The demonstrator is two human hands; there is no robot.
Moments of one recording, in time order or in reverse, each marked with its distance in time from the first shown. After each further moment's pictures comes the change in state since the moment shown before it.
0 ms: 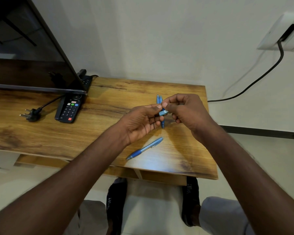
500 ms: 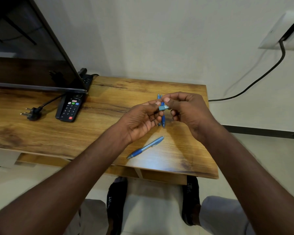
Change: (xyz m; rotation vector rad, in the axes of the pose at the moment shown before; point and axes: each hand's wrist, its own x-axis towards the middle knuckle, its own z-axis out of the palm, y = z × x) left_hand 0.004 0.000 -0.001 -0.114 0.004 0.029; right_hand 0.000 0.000 0.002 0.211 -0.015 0.078
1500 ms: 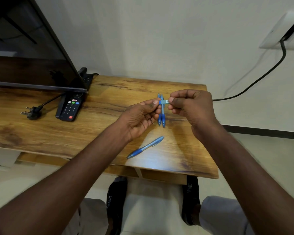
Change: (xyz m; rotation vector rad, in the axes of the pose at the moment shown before) left_hand -0.001 0.003 -0.001 -0.021 0.092 0.025; right_hand 0.000 -0.001 -0.001 0.015 0.173 -0.085
